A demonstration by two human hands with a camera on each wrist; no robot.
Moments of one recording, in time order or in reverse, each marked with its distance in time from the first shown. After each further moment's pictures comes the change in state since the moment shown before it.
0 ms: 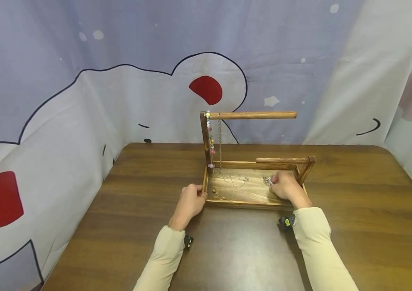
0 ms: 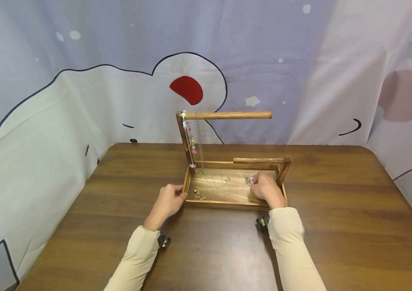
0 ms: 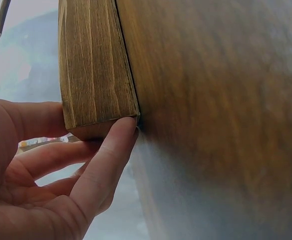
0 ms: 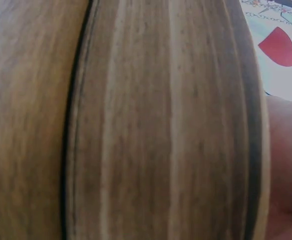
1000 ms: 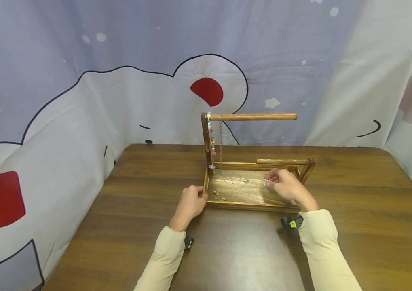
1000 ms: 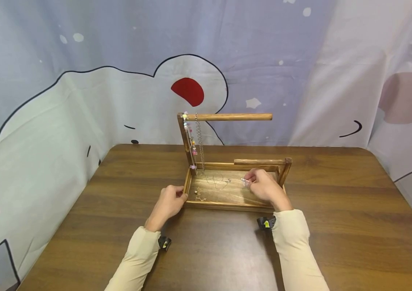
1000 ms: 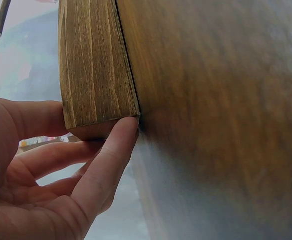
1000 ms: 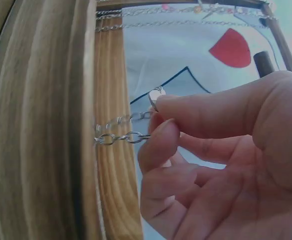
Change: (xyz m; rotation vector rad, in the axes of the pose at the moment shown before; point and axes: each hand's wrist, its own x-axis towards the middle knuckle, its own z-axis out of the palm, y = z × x) left_hand -0.001 0.000 0.000 -0.007 0.000 0.001; right_hand -0.016 -0.019 -0.014 0.211 -0.031 -0.186
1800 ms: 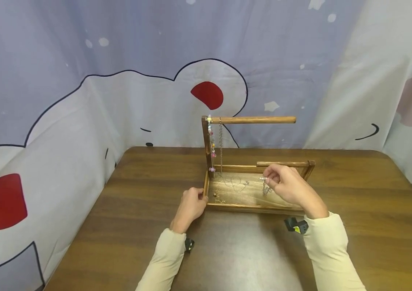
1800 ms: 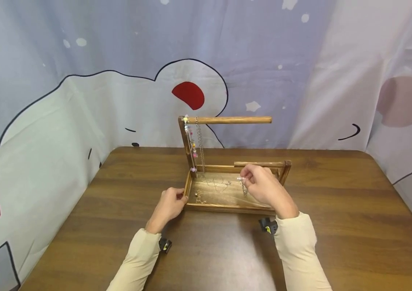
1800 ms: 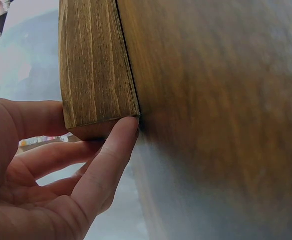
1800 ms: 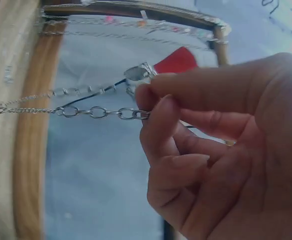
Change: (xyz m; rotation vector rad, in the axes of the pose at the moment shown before) left_hand 0.002 -0.002 0.001 0.017 0.003 -0.012; right_hand -0.025 -0.050 -0.020 -0.165 0.082 -0.186
